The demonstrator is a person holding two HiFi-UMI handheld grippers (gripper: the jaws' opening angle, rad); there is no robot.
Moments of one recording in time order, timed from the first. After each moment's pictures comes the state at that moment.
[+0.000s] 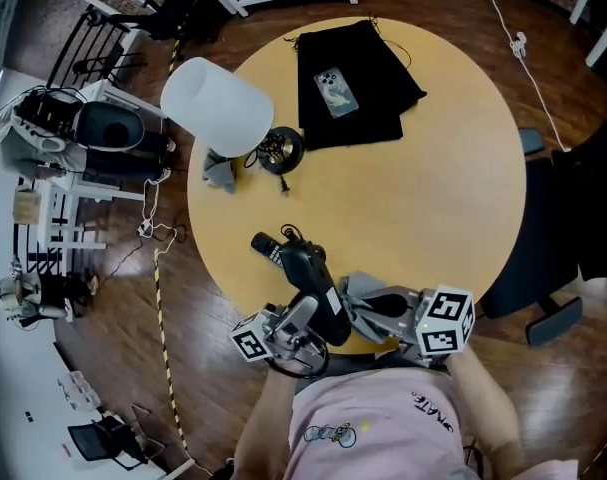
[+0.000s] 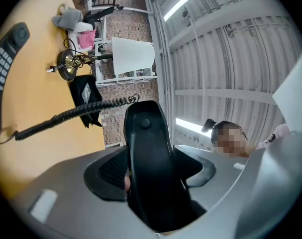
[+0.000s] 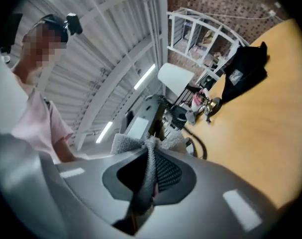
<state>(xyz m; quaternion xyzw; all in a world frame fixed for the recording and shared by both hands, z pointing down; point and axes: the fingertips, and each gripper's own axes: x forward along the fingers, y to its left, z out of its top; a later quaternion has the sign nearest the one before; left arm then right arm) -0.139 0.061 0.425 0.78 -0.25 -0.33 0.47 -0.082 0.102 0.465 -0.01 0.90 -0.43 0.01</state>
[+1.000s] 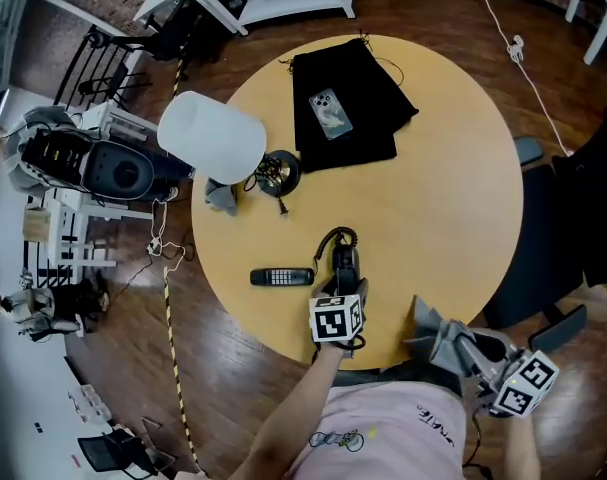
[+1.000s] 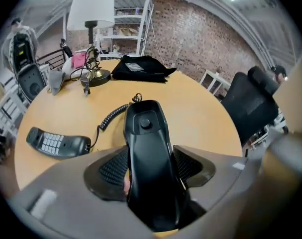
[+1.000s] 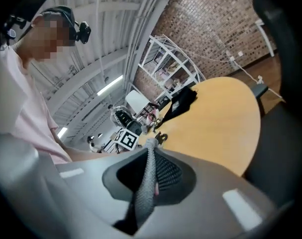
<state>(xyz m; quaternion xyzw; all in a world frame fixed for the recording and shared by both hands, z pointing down) -0.113 0.033 0.622 0.65 -0.56 0.34 0.39 0.141 0.115 0.476 -0.29 0.86 -0.43 -0.04</state>
